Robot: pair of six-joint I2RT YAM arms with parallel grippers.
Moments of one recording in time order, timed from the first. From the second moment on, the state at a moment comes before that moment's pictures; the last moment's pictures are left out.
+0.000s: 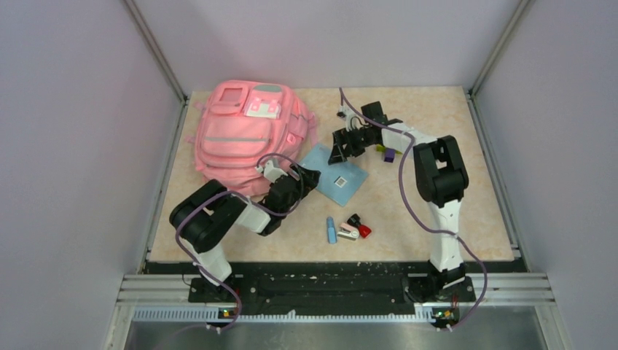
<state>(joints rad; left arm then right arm) -0.70 1.72 0.49 0.87 -0.35 -1.13 0.36 2.18 1.58 -0.35 -0.70 -0.07</state>
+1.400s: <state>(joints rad) -0.70 1.69 0.57 1.22 -0.19 -0.87 0.35 1.93 1.00 0.16 -0.82 0.65</state>
